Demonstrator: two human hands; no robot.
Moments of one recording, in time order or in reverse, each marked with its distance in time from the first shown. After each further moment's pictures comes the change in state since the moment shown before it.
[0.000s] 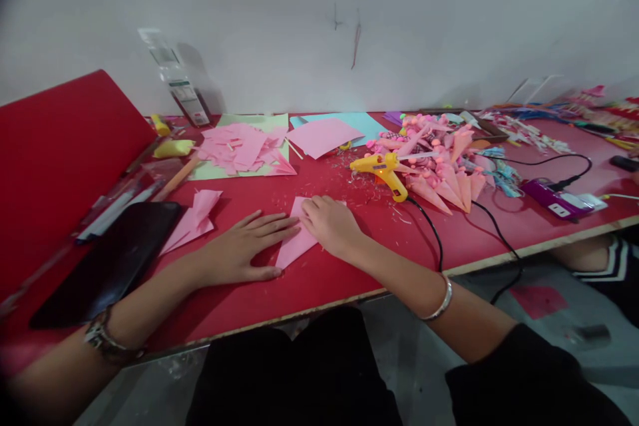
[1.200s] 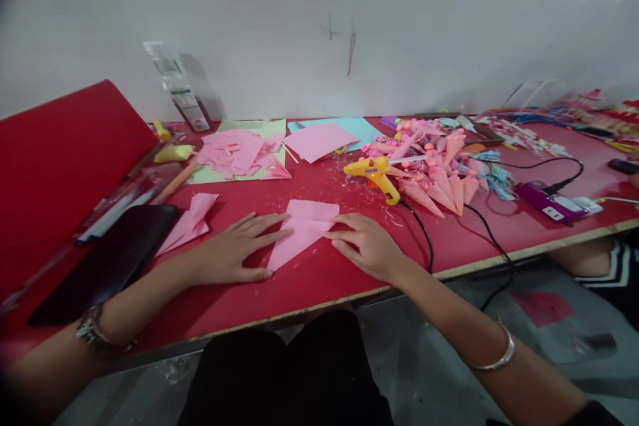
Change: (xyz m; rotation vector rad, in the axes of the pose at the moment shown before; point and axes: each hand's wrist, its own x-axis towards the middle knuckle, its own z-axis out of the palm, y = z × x) left_hand 0.000 -0.001 -0.003 0.001 -0.017 -0.031; right_hand -0.066 0.049 -0.015 0.293 0.005 -0.124
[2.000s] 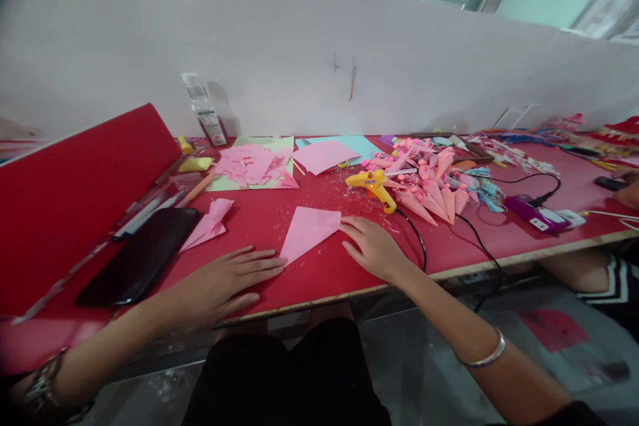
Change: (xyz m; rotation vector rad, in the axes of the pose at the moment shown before) left_hand -0.049 0.034 0.000 -0.026 -0.005 0.051; right_hand -0.006 0.000 -0.002 -0.195 0.035 0.031
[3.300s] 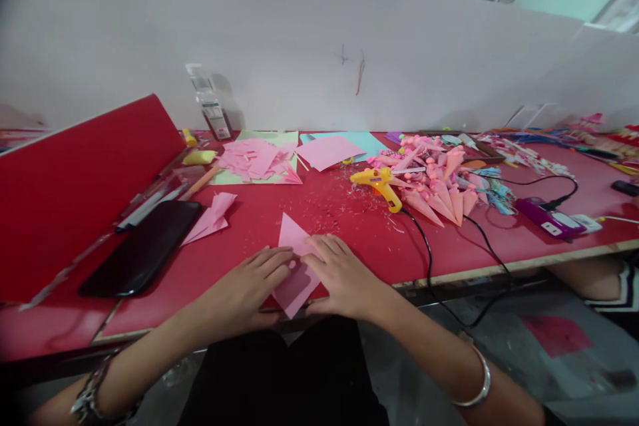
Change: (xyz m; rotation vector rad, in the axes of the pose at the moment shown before) left_hand 0.024 0.038 0.016 0.035 0.221 -0.080; right_hand 0.004 -0.066 0.002 0.069 -0.156 -0.230
